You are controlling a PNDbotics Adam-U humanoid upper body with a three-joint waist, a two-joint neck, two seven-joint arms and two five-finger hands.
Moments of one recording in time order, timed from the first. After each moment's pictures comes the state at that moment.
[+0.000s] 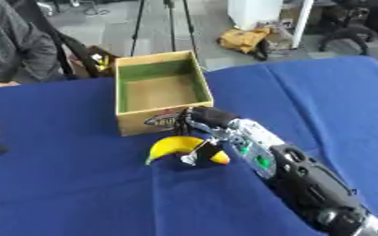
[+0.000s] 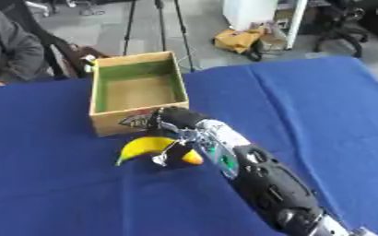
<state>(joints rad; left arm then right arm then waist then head) -0.31 0.12 0.02 -1.69 0.10 -0.10 0.06 -0.78 -0.36 0.38 -1.16 0.81 -0.25 0.25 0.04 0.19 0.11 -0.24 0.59</state>
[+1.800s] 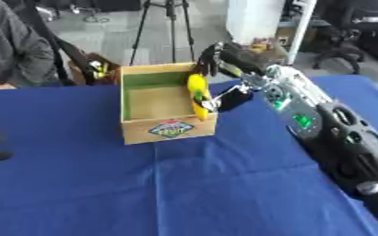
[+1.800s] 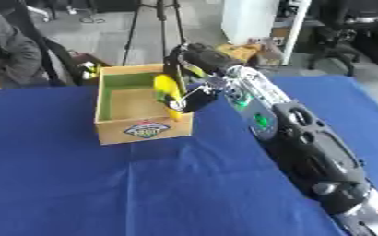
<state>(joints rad) -0.31 0.12 0.02 -1.70 0.08 -0.10 0.07 -0.91 -0.55 0.31 -1.36 0.75 -0.16 0.24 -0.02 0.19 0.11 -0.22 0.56</state>
